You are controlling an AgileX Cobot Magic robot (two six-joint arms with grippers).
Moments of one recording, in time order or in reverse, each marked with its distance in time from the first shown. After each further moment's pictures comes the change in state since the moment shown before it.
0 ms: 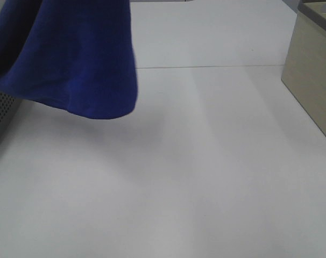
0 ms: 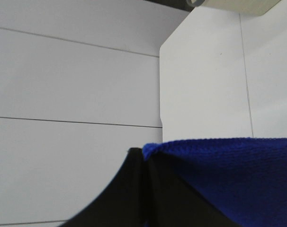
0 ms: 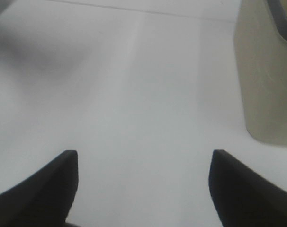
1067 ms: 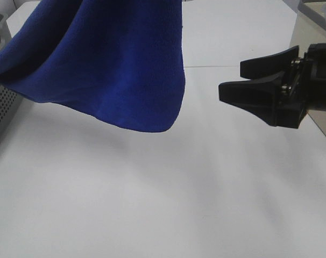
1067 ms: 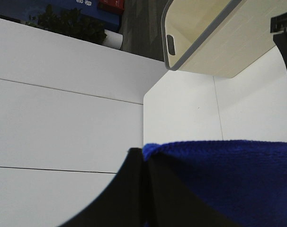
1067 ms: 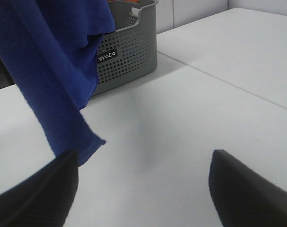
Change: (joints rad) left arm -0.144 0.000 0.000 -0.084 0.000 0.000; right arm 0.000 1.208 -0.002 1.510 -0.082 -1.929
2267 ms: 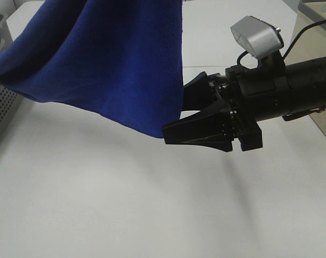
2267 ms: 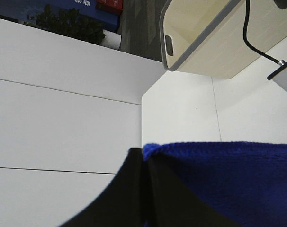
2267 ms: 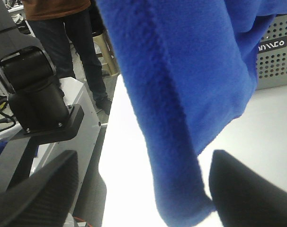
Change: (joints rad) left arm 0.000 0.004 0.000 -0.005 0.000 0.000; right arm 0.195 0.388 -0.276 -0.221 0.327 0.029
